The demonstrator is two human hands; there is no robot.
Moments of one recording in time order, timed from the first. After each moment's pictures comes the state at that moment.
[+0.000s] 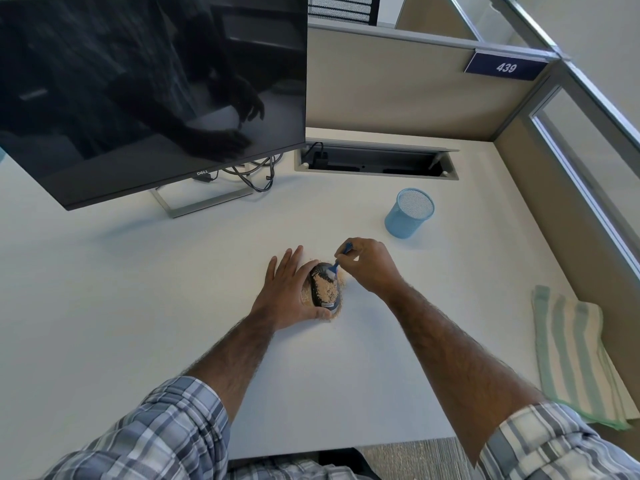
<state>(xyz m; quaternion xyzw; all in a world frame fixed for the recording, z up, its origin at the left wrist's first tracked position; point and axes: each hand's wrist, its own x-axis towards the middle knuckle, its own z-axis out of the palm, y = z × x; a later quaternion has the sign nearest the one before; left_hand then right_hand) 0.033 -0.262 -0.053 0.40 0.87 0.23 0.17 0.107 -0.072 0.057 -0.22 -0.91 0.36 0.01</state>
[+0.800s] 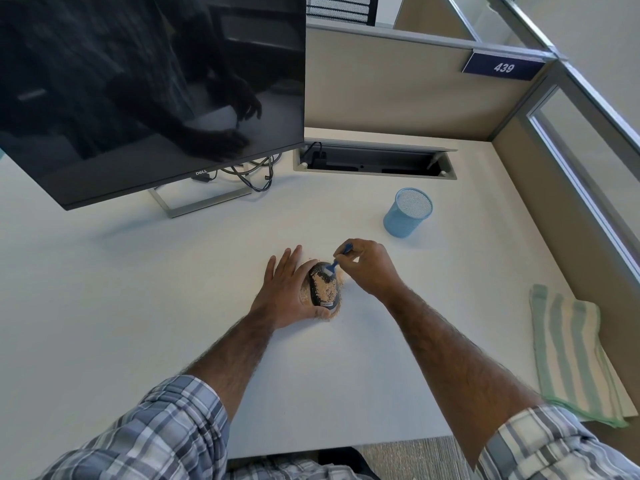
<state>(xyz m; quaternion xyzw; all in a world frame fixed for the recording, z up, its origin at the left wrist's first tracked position) 0.033 -0.262 -0.054 0.40 0.87 0.23 0.16 0.113 -0.074 0.056 -0.21 -0.90 0.37 0.02</state>
